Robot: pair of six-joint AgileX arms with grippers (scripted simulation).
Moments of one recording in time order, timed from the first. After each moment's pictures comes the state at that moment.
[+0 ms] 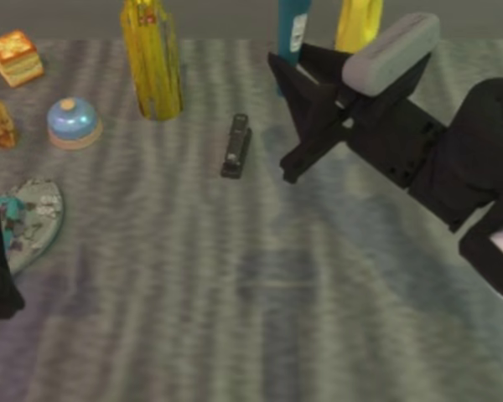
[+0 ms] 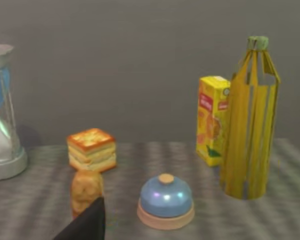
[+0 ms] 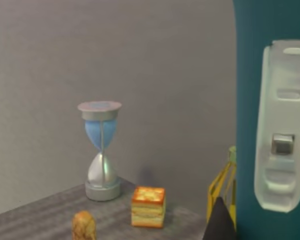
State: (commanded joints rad) left arm -0.02 0.07 0.05 0.02 0.06 0.01; right arm 0.63 1.61 0.72 1.02 -0.15 0.04
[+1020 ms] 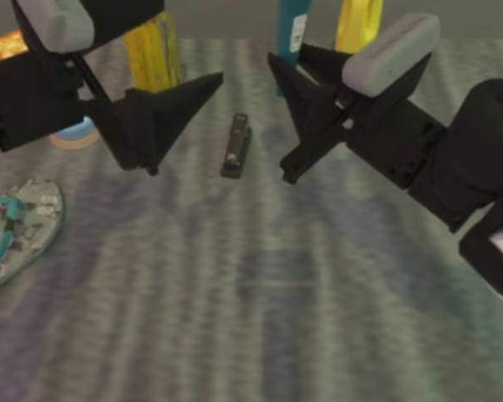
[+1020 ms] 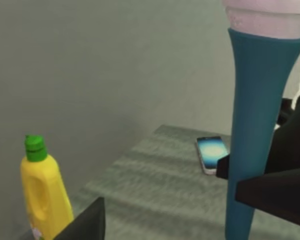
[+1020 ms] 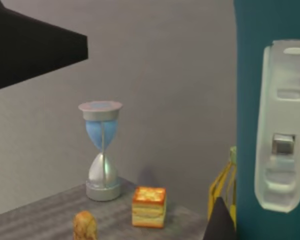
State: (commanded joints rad) left arm -0.28 1.22 0.74 0.43 0.77 0.11; right arm 0.63 1.61 0.72 1.02 -0.15 0.04
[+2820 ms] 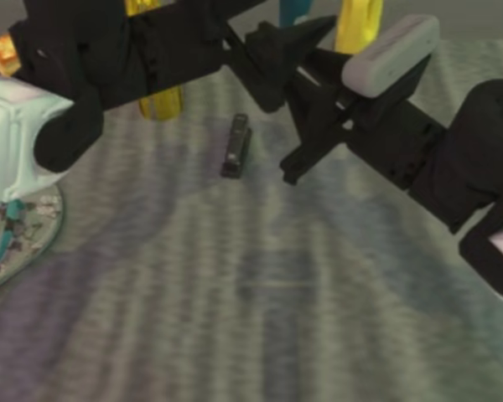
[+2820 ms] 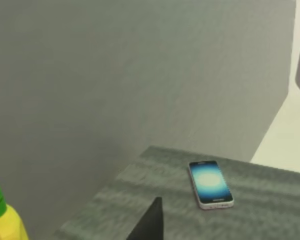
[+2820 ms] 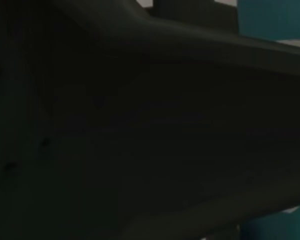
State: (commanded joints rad) left arm -0.51 1.58 1.02 0.52 0.59 0.10; right arm 0.63 1.61 0.72 1.02 -0.15 0.04
